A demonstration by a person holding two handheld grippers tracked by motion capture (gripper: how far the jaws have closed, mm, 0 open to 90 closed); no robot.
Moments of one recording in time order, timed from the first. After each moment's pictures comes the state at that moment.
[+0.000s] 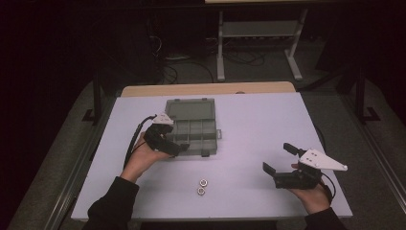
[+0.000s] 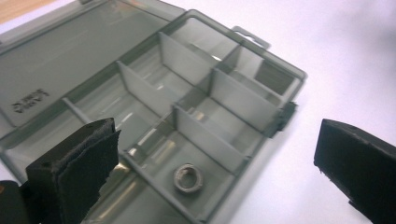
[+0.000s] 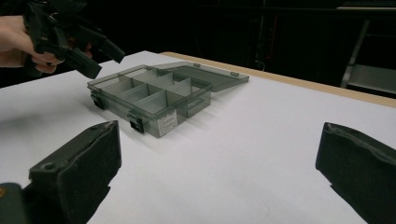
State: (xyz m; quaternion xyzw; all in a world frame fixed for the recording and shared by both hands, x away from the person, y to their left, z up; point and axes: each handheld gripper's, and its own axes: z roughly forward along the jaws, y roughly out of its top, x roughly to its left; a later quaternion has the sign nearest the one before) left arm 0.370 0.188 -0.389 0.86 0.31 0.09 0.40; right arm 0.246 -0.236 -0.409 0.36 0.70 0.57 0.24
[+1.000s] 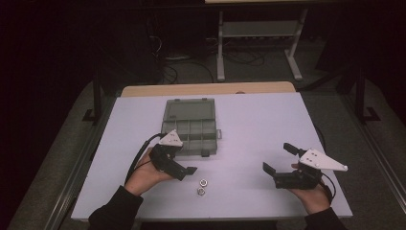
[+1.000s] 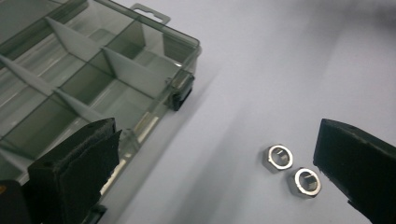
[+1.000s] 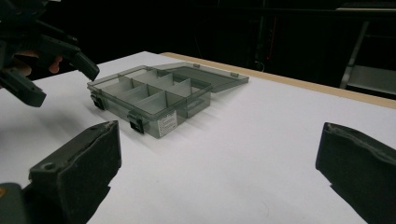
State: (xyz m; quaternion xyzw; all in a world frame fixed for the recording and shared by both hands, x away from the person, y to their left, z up) left arm 0.313 0.162 -0.391 0.89 0.24 0.06 0.39; right arm 0.246 -0.236 -0.408 0.36 0.70 0.57 0.24
